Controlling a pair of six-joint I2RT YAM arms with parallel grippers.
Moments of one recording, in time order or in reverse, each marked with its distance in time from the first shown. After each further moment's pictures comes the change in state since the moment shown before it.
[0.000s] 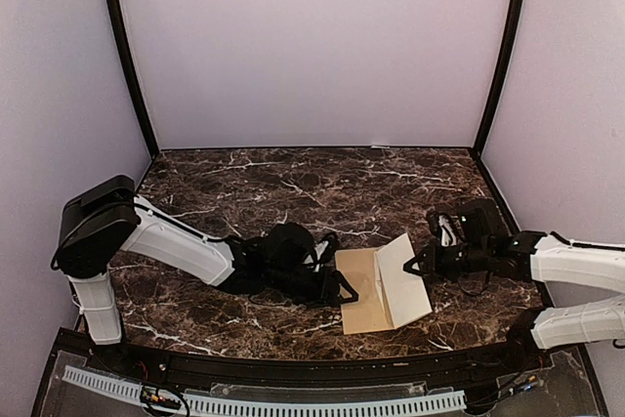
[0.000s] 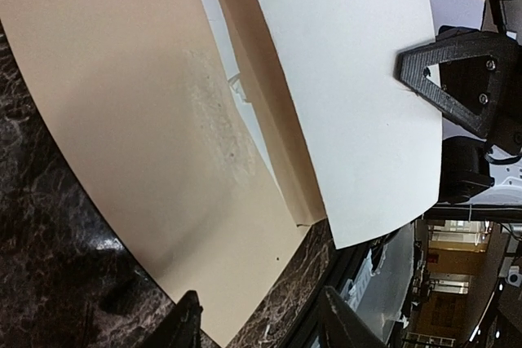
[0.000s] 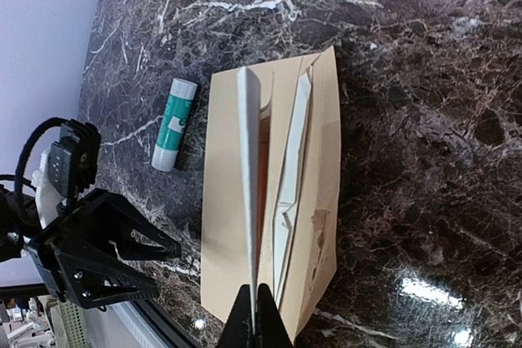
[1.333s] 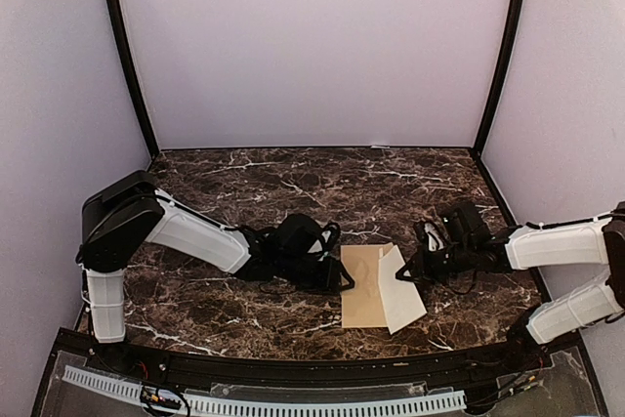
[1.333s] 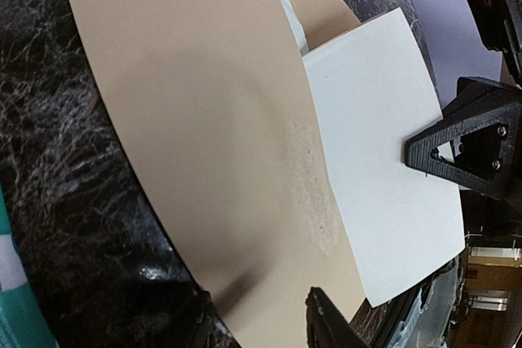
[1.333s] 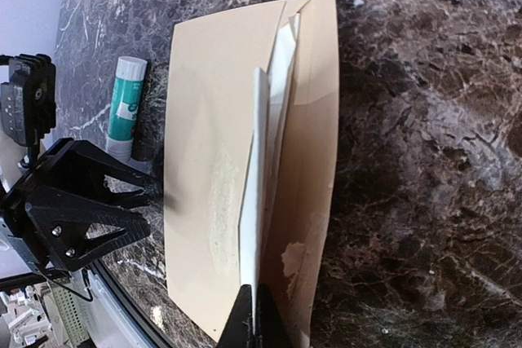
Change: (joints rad) left arm 0.068 0.121 0.135 -0.115 -0.093 0.132; right arm -0.041 0.264 0.028 0.082 -0.096 -0.055
